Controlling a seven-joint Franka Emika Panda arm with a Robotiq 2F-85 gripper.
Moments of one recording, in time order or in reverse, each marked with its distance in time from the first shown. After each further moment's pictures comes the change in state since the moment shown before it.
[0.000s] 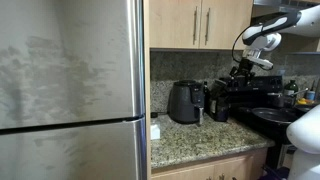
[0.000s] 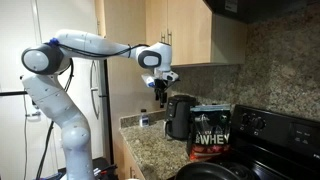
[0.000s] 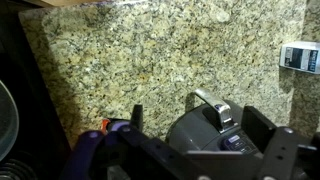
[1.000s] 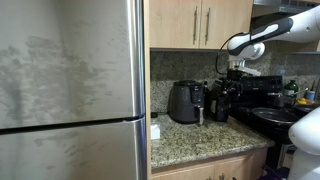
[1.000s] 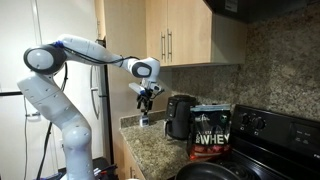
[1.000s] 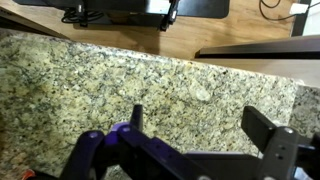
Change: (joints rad) arm 0.071 -0.054 0.190 -0.191 -0.002 -0.057 -0.087
